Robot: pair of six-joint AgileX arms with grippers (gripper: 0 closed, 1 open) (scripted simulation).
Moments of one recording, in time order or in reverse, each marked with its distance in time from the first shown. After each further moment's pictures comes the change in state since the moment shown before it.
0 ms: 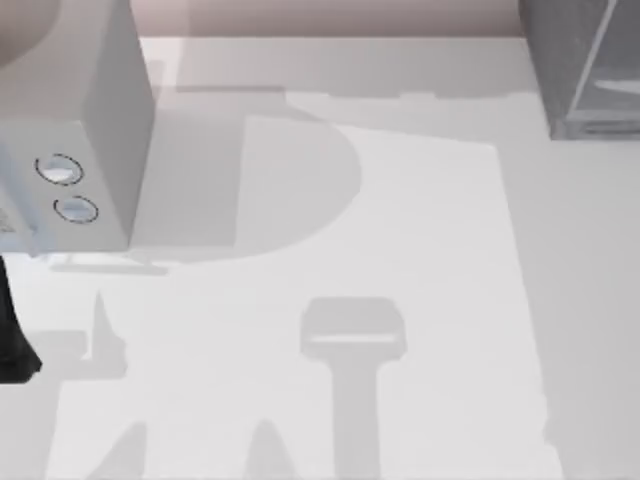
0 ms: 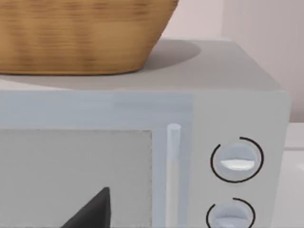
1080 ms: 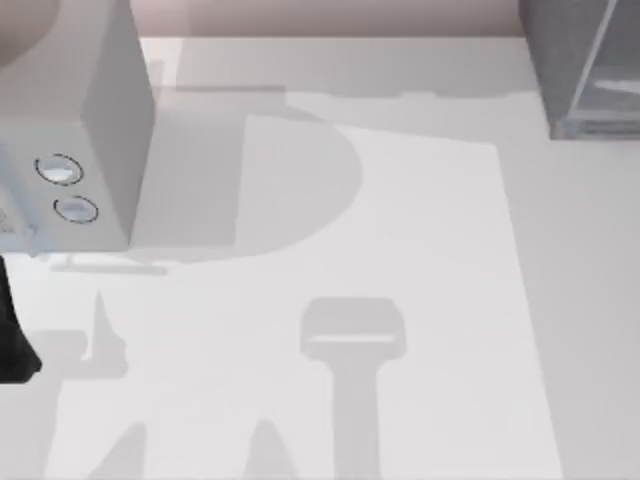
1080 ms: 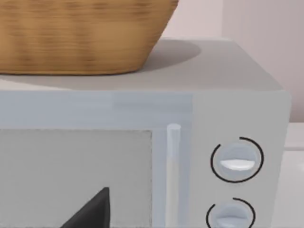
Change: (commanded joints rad) left arm 0.000 0.000 0.000 0.000 0.000 0.000; right arm 0.075 0.383 0.401 0.005 0.086 -0.016
